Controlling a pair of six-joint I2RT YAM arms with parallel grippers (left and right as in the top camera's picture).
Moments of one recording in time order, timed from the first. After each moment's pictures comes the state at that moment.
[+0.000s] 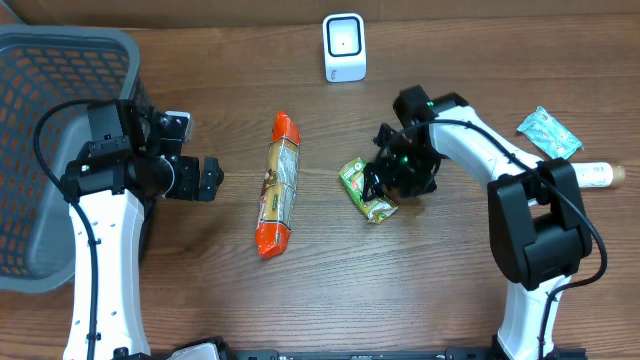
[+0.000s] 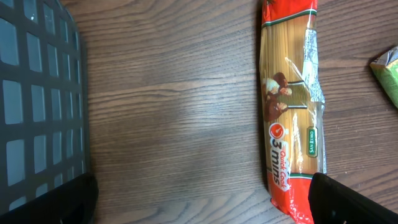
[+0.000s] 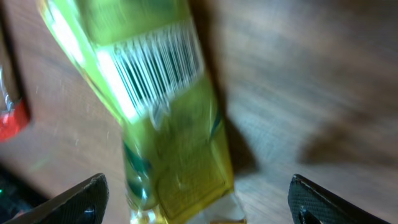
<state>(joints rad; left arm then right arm) 0.22 1.39 1.24 -1.02 0.20 0.30 0.35 2.09 1.49 -1.07 -0.46 0.03</state>
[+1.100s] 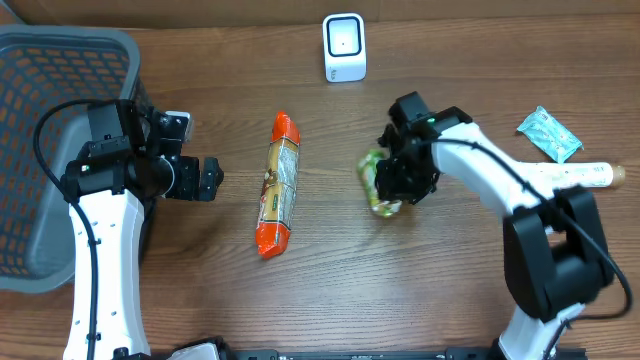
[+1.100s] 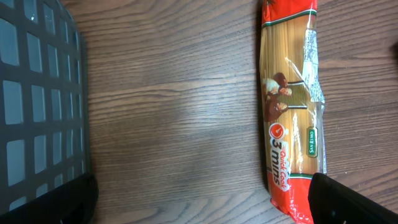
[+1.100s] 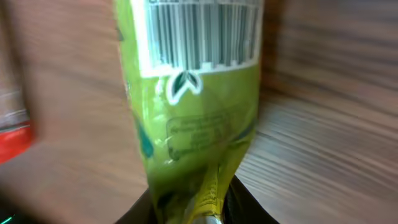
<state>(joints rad) 0.22 1.39 1.24 -1.02 0.20 0.30 0.43 1.91 1.37 -0.98 -0.25 0.26</state>
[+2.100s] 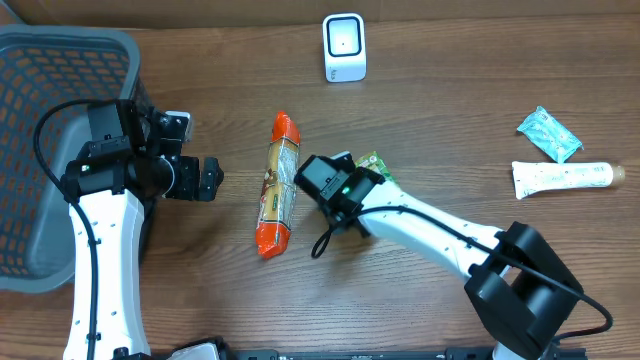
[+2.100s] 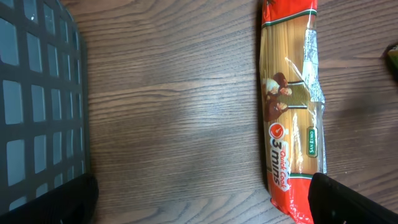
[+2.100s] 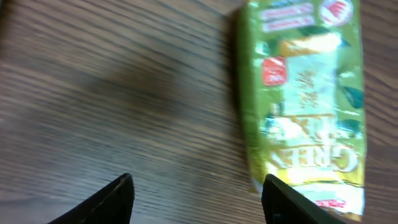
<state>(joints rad) 0.22 1.39 1.24 -1.02 0.20 0.30 0.85 1.89 1.34 -0.87 0.29 0.48</state>
